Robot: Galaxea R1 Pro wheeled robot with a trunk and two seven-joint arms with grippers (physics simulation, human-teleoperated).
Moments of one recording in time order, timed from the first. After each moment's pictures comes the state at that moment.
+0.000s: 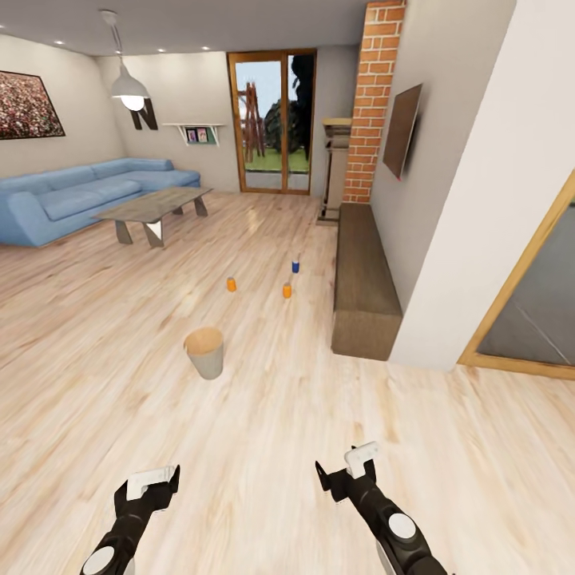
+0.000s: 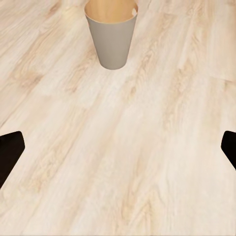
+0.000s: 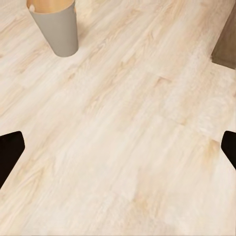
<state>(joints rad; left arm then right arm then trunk) -0.16 0.03 0.15 -0.98 0.05 -0.11 0.00 -0.19 0.02 0.23 -1.14 0.06 0.09 0.10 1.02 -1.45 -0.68</state>
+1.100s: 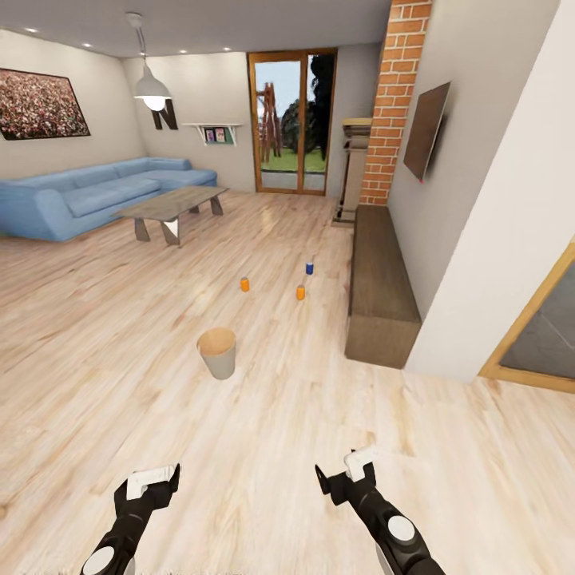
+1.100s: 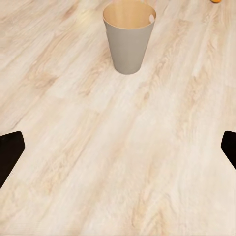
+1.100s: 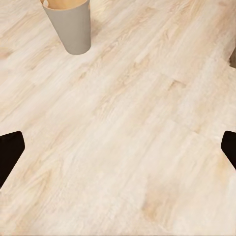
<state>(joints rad) -0.16 0.03 0.15 -0.98 0.05 -0.13 0.00 -0.19 0.02 0.23 -1.12 0.06 0.09 0.10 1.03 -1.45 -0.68</state>
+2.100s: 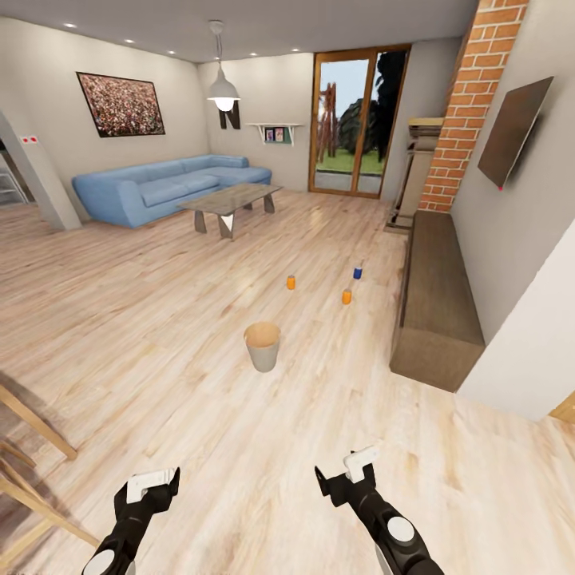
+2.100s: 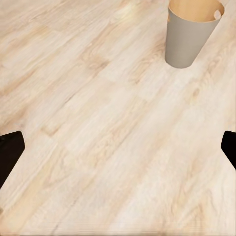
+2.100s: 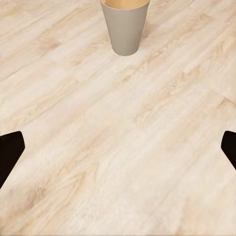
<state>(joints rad) -0.16 0.03 0.15 -0.96 0.05 -0.13 0.00 -0.19 0.02 0.24 -1.11 0.06 0.09 0.10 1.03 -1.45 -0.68</state>
